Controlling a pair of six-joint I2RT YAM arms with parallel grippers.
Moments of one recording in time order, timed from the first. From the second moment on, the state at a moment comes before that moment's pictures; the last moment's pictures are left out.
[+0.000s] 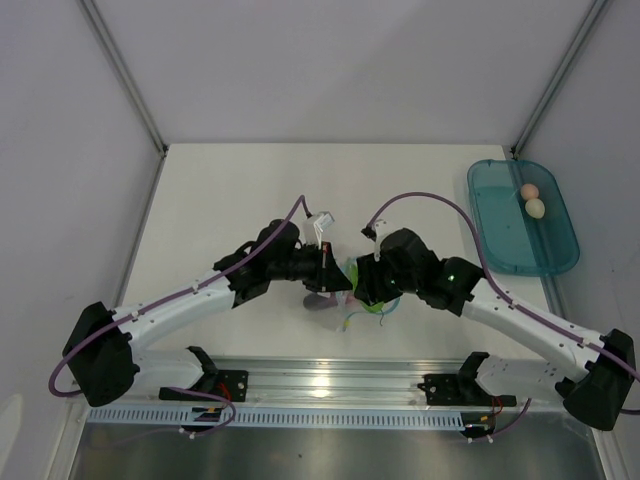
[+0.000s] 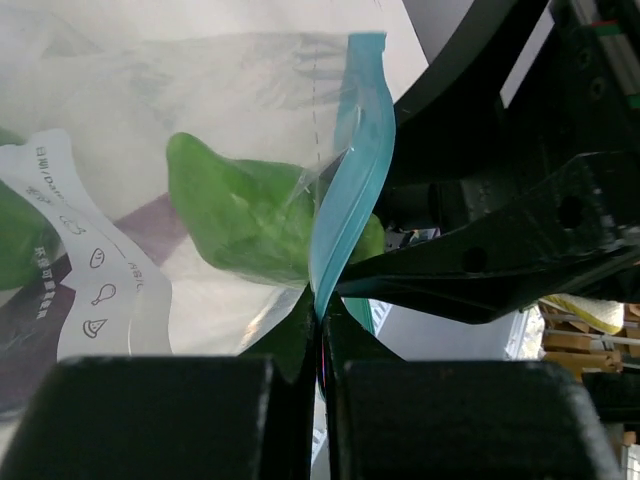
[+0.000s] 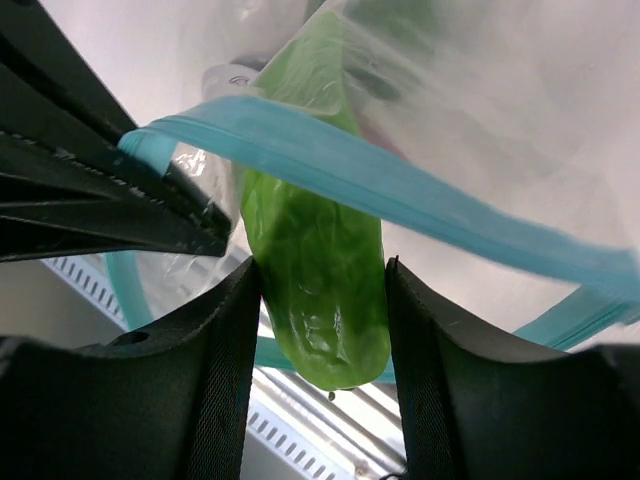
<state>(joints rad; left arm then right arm) -0.82 1.23 0.83 -0.08 0.45 -0.69 0.88 1.12 0.99 -0.66 -0.02 0.42</state>
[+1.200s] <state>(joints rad) -0.82 1.19 0.83 -0.03 0.51 -0.80 0.90 0.88 1.01 -0.68 0.18 0.44</state>
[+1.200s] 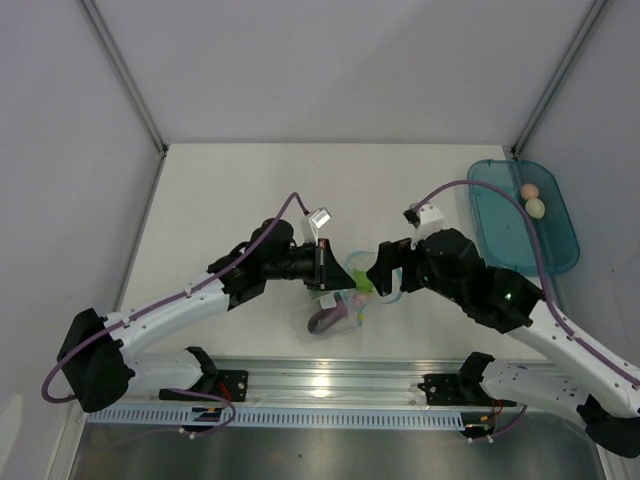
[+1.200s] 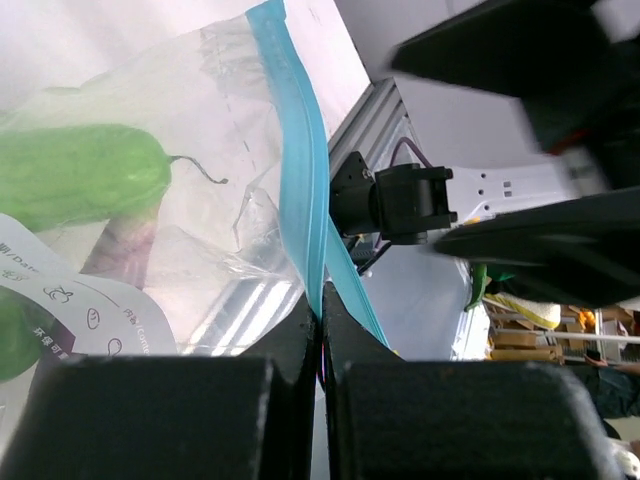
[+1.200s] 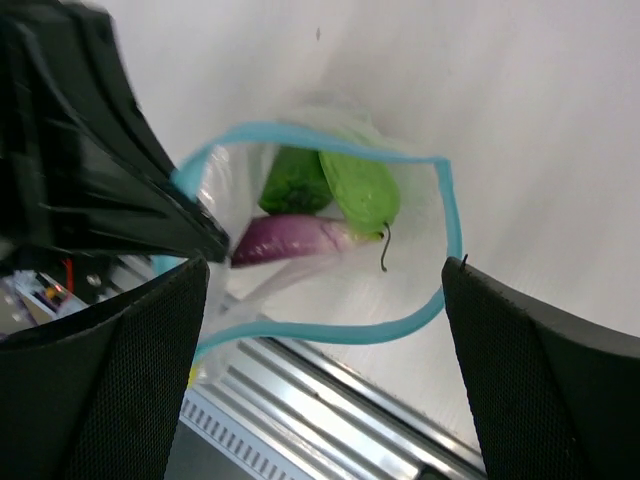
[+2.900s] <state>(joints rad) -0.82 1.44 0.87 0.09 0.62 -0.80 -0.24 2.04 1.51 -0.23 0.80 0.68</state>
